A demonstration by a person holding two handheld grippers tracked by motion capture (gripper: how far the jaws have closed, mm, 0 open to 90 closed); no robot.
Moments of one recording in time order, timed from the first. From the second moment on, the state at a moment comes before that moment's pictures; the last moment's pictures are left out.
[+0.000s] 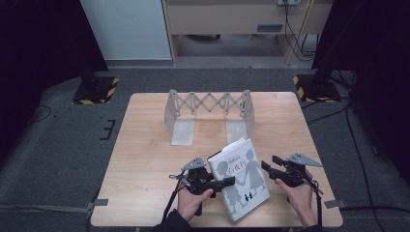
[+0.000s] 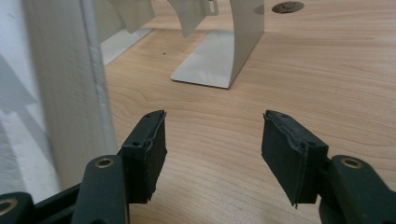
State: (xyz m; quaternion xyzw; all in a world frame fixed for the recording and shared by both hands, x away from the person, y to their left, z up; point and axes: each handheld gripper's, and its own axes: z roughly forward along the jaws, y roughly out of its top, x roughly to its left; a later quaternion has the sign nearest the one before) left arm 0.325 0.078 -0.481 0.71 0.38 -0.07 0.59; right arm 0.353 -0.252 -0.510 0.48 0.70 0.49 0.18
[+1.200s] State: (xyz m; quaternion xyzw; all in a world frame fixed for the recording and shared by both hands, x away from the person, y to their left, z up) left arm 0.332 0.105 -0.449 0.70 0.40 -0.02 0.58; right arm 0.358 -0.258 -0.517 0.49 0.72 0.45 0.20
